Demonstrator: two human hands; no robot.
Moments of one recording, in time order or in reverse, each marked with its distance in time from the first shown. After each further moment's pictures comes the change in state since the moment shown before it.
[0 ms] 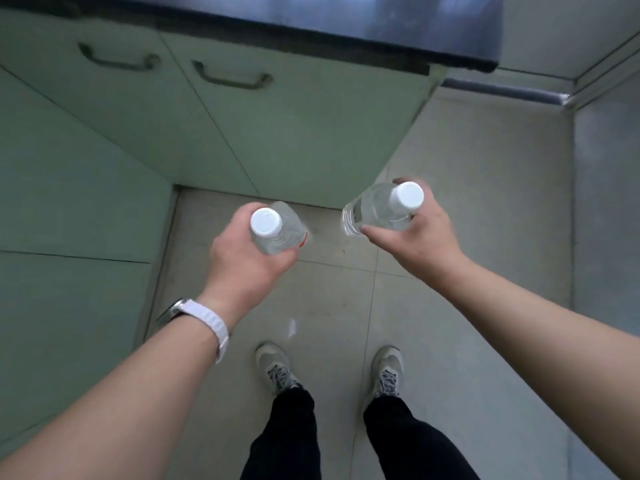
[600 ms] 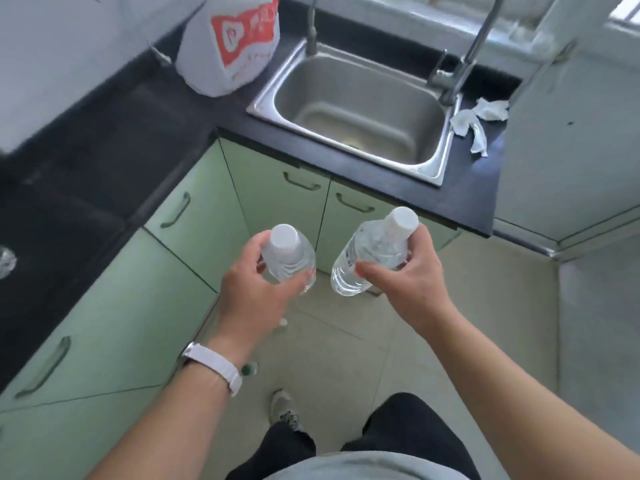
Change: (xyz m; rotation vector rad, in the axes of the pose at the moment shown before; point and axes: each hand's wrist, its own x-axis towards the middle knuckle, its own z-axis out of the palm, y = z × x) left_hand -0.129 0.058 -0.240 -0.342 0.303 0.114; right_hand -0.148 -0.277 -0.026 0.378 -0.118 -0.246
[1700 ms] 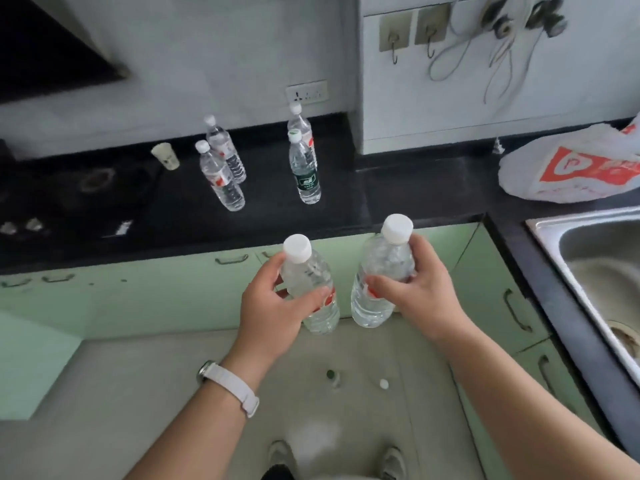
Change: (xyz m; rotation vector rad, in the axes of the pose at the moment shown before) left_hand -0.116 0.078 -0.053 -0.087 1.030 -0.262; right_hand 0.051 -0.114 0.119 0.032 -1.151 -0.367
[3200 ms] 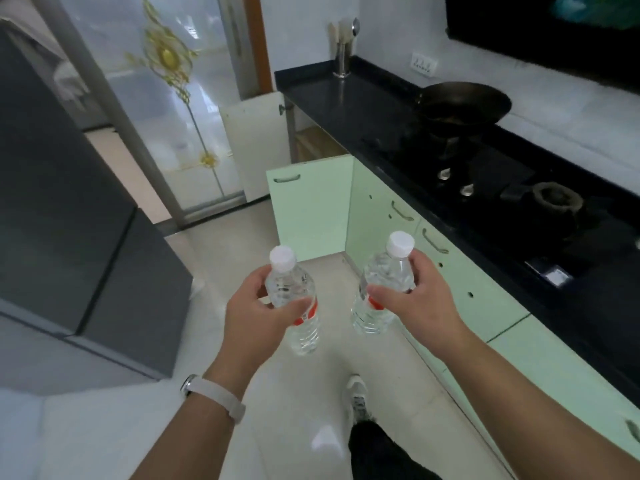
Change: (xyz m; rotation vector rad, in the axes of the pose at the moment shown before) left_hand -0.135 -0.260 -0.657 -0.058 1.111 -0.390; right_hand -0.091 -0.119 0.781 -0.198 -1.023 -0.174
